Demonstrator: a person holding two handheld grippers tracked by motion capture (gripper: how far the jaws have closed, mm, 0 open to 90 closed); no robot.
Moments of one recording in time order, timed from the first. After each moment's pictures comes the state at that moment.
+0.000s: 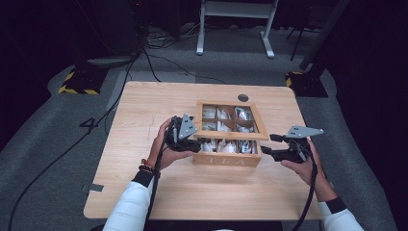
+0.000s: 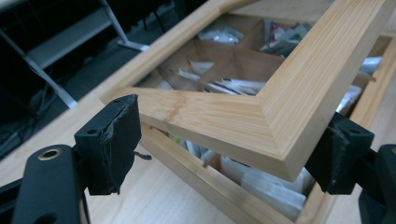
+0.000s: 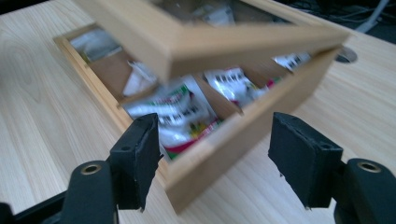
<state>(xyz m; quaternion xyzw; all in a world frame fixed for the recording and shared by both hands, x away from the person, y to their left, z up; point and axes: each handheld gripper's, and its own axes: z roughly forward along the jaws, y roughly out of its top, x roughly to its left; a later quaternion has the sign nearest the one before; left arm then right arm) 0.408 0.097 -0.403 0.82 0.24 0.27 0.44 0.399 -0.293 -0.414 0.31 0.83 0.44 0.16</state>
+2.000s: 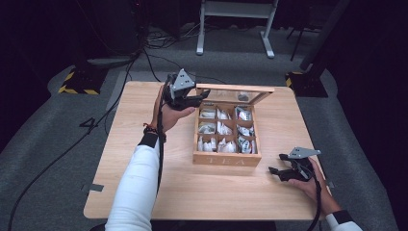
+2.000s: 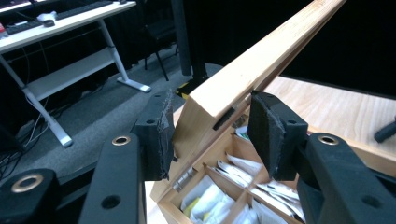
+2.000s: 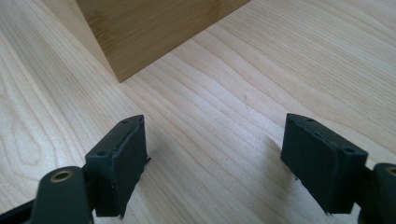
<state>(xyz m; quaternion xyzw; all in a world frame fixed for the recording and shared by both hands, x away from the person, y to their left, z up) 0.483 0.103 -0.317 0.78 0.25 0.26 0.52 0.386 -0.335 -0.503 0.34 0.85 0.37 0.15</state>
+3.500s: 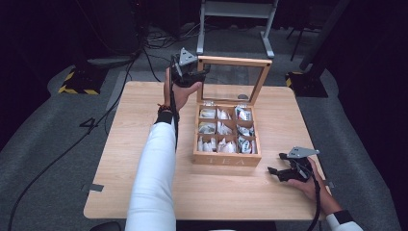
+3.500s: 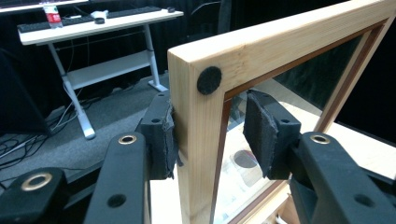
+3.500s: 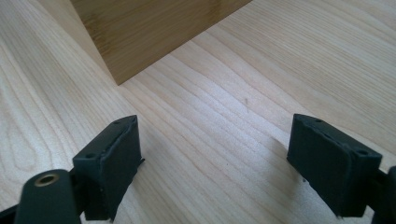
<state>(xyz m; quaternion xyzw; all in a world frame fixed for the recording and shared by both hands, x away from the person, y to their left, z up) 0.552 0.089 -0.310 0.72 0.34 0.28 0.53 0.388 -0.333 -0.504 0.34 0.85 0.37 0.15</state>
